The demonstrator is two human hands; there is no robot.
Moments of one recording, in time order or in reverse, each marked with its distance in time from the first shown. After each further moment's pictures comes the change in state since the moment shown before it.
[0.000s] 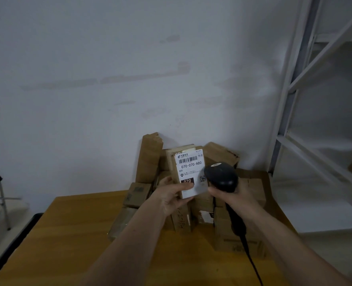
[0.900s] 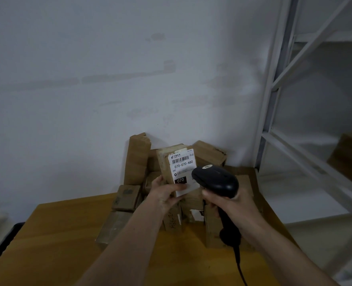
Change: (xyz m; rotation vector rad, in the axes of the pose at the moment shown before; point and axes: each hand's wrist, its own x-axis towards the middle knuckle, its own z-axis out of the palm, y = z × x) left_hand 0.022 -0.011 0.010 -0.027 0.005 0.048; right_hand -0.033 -0.002 -0.004 -0.009 0.098 0.027
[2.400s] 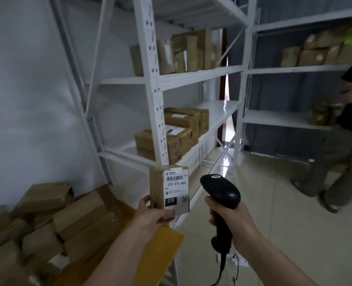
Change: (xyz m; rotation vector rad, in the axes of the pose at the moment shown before) left_hand -0.190 -0.191 0.166 0.559 -0.738 -0.205; right_hand -0.308 0.041 -0.154 0.395 1.029 0.043
